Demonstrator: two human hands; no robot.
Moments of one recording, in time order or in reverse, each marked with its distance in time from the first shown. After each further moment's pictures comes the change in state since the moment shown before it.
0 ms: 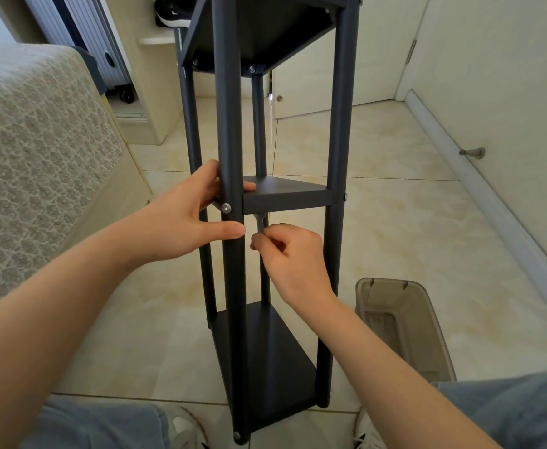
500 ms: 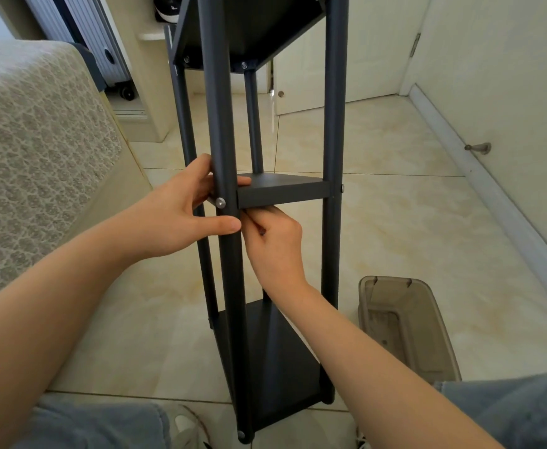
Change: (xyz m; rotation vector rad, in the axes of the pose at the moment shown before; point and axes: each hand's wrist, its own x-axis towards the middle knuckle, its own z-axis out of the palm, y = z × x) left_hand 0.004 -0.010 -0.003 -0.055 0.018 0.016; right_hand 0.018 -0.006 0.030 0.110 0.205 -0.175
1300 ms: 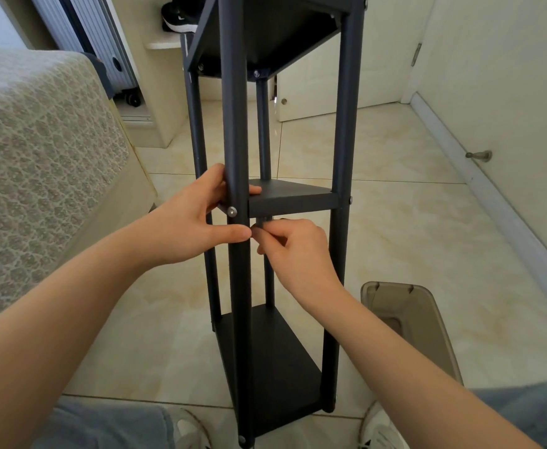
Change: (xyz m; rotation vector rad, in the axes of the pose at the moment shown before) left_hand 0.001 0.003 0.005 0.021 -0.009 0.020; right_hand 0.001 -0.020 -0.039 -0.112 -0.289 0.228
